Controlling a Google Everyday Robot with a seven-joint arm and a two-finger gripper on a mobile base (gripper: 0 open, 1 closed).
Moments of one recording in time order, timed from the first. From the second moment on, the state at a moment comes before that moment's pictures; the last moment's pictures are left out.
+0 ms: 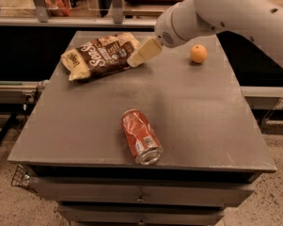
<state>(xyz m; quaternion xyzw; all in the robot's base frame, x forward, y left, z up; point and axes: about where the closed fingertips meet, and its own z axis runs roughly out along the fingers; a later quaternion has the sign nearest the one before) 0.670 -0.028 0.939 -0.48 0.75 0.07 0.45</state>
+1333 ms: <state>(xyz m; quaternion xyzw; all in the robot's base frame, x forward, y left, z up) 0.745 0.002 0.858 -0.39 0.80 0.12 0.43</state>
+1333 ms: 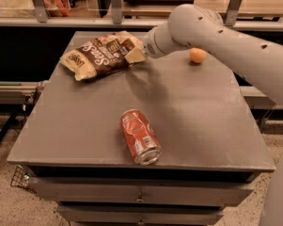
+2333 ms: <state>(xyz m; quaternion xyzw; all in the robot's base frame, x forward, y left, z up) 0.723 -0.014 0.891 -0.37 0.79 0.13 0.47</state>
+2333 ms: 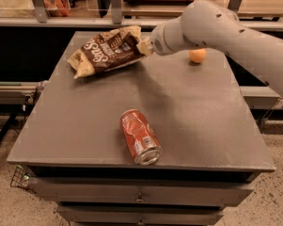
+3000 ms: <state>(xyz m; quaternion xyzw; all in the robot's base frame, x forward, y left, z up) 0.682 -0.055 1.026 -0.36 0.73 0.12 0.57</state>
